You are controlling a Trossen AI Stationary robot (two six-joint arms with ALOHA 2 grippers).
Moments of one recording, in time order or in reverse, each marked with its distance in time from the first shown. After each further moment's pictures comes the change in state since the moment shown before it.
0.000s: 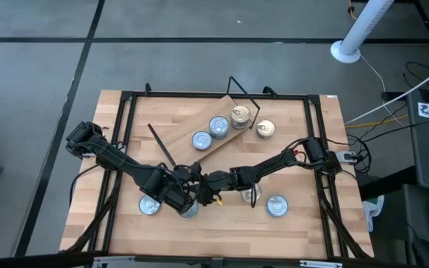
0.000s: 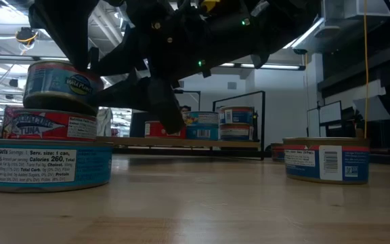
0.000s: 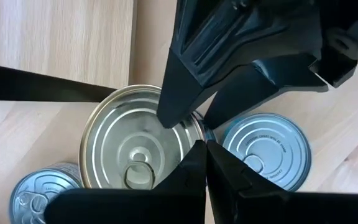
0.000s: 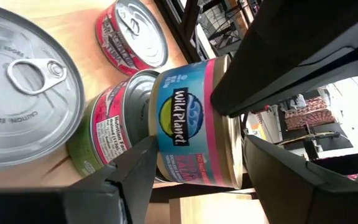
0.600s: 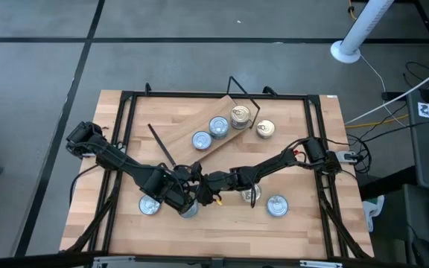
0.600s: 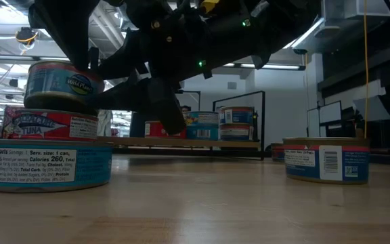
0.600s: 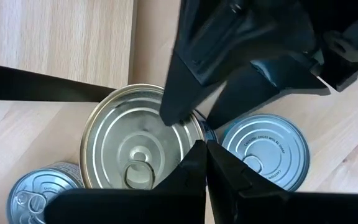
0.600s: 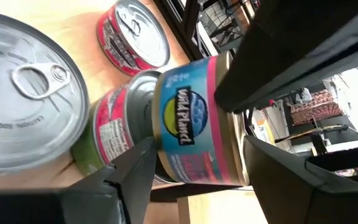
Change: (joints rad) left arm 0.000 0.000 0.000 0.002 0.000 -0.008; right arm 0.004 0.000 0.000 -0.013 -0.001 0.054
